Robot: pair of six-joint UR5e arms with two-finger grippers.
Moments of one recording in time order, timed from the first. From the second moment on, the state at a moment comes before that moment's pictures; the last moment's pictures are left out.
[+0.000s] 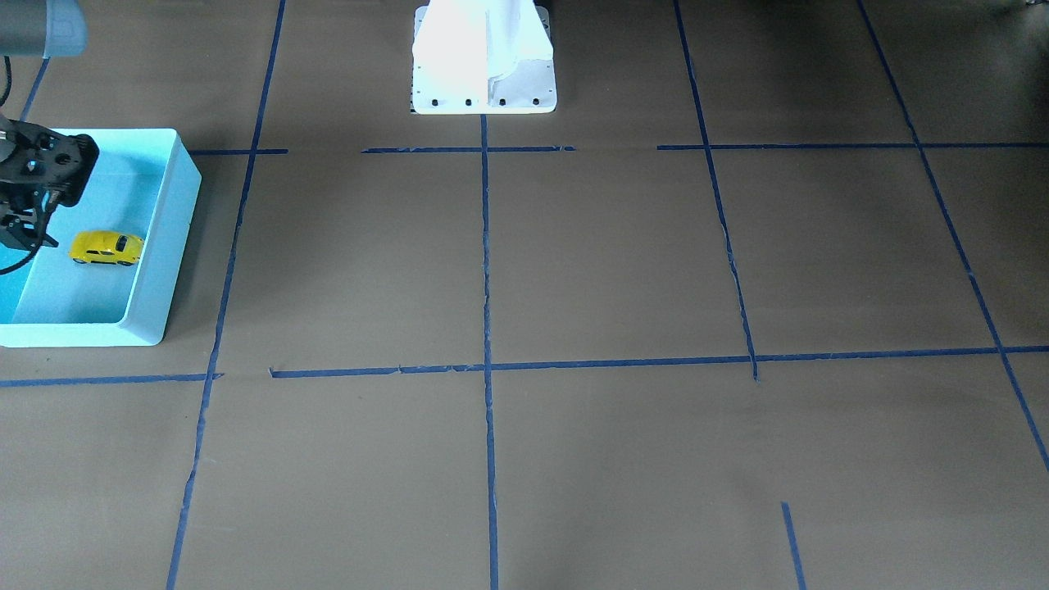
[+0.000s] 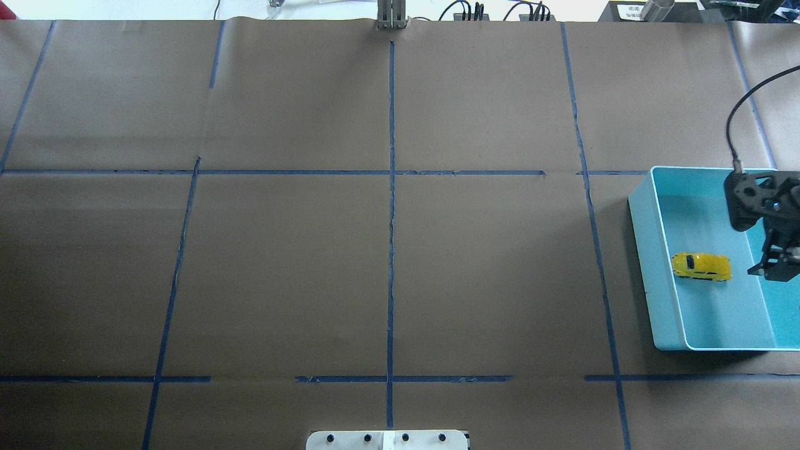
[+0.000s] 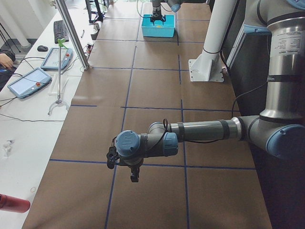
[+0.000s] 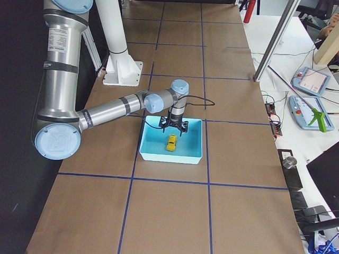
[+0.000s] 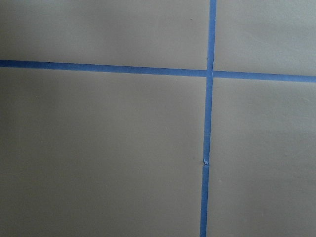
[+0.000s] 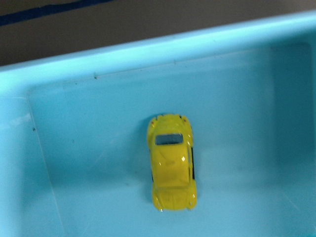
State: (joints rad) left arm -1.65 -1.53 -1.53 -1.57 -2.44 0.08; right arm 1.05 -1.69 1.99 -1.61 2.15 -0.77
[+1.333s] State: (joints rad) left arm -1.65 -1.53 -1.53 -1.57 -2.44 0.08; right arm 1.61 -1.62 1.78 -1.98 2.32 -0.04
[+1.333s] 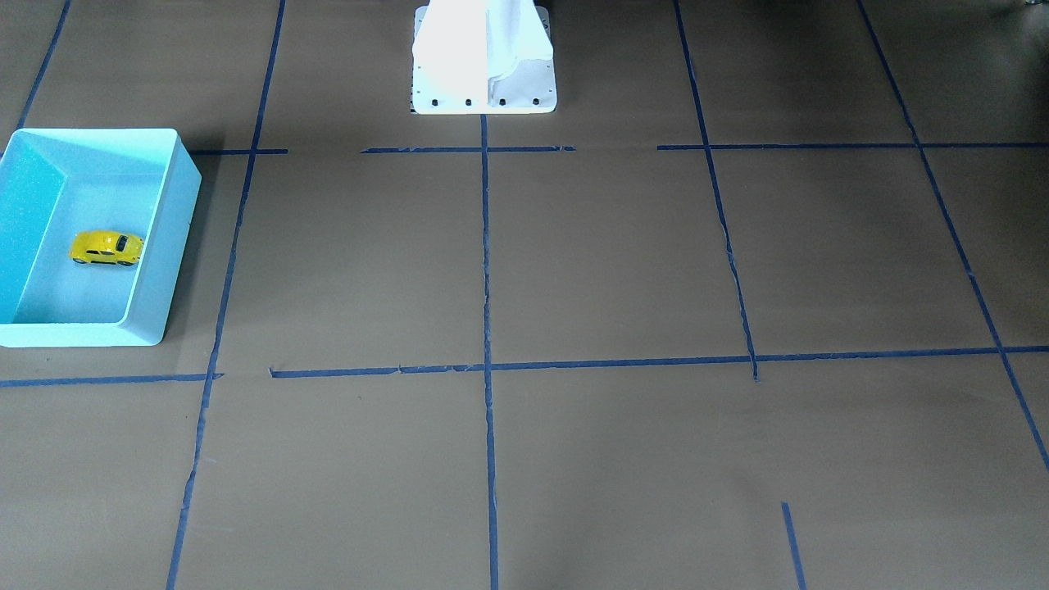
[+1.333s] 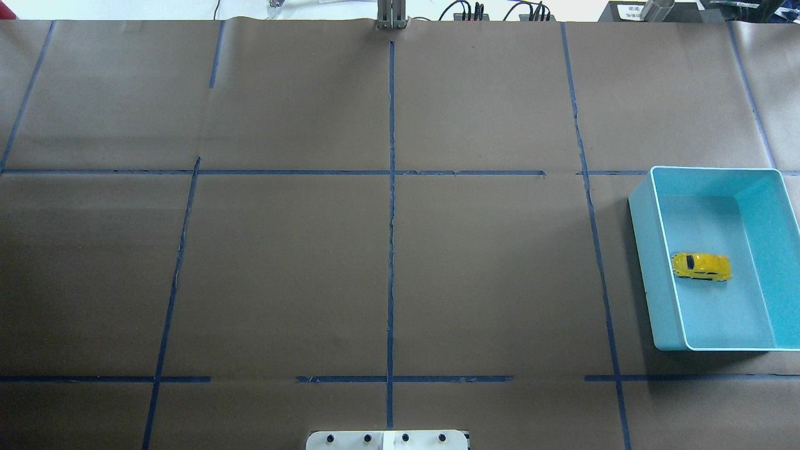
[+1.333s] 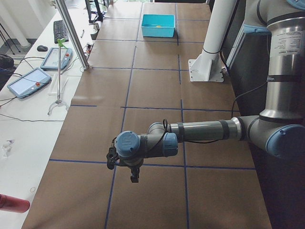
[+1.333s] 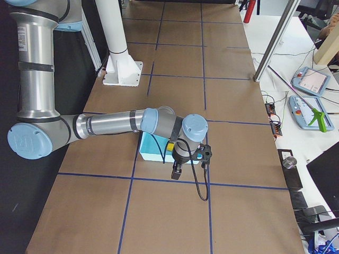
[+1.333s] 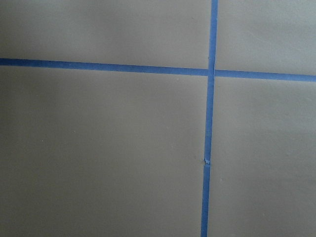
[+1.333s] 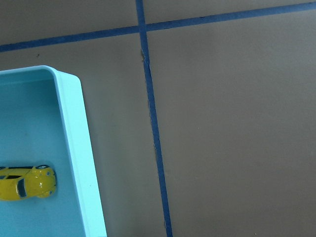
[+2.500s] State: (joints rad) left arm -1.65 -1.53 -1.53 -1.57 -2.44 0.08; right arm 1.63 -1.68 1.69 -1.70 2.30 -0.01
